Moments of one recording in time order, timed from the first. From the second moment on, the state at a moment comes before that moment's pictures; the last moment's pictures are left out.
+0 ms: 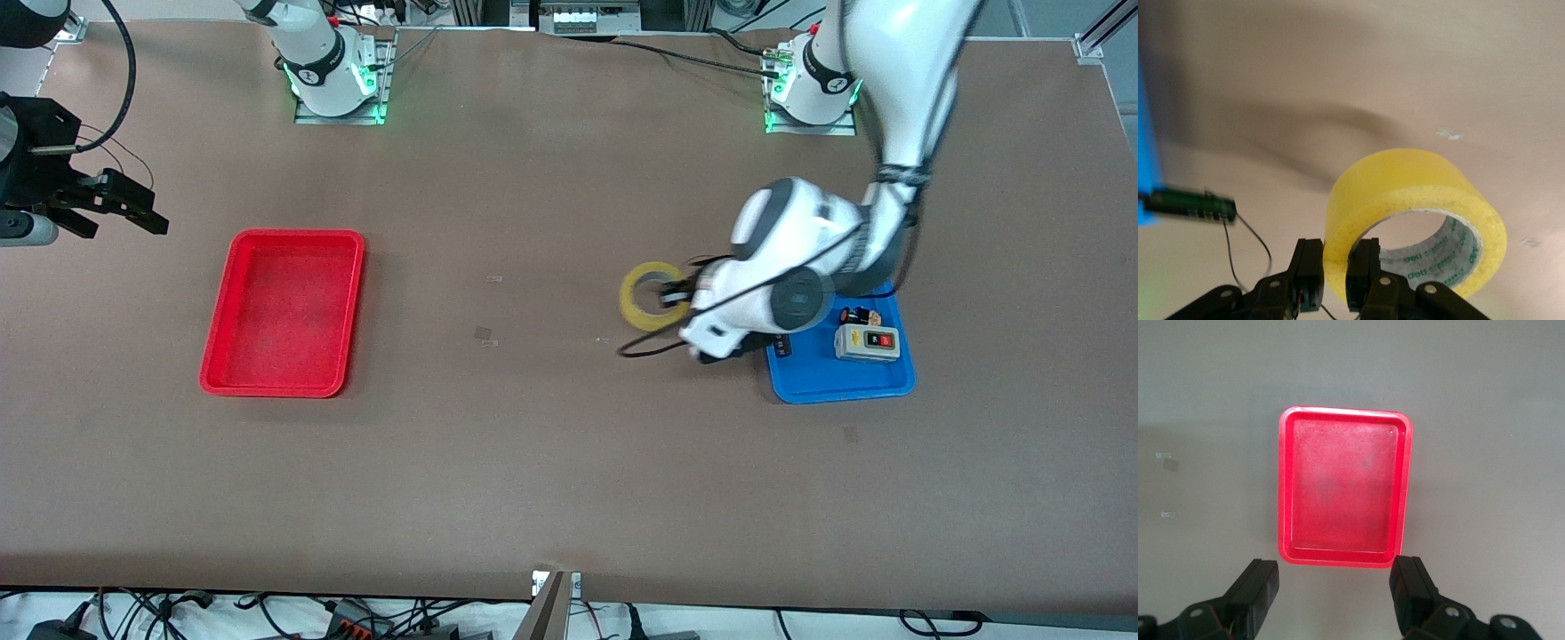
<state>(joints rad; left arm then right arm) -0.39 0.62 -0.15 -1.48 -0.28 1.84 -0.79 -0.05 -0.02 0.02 -1.69 -0.02 1.65 -0.06</state>
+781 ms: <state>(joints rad) -0.61 0.79 -0.09 -1.29 -0.27 1.94 -1.14 -0.06 0.00 0.01 -1.69 -0.02 1.65 -0.07</state>
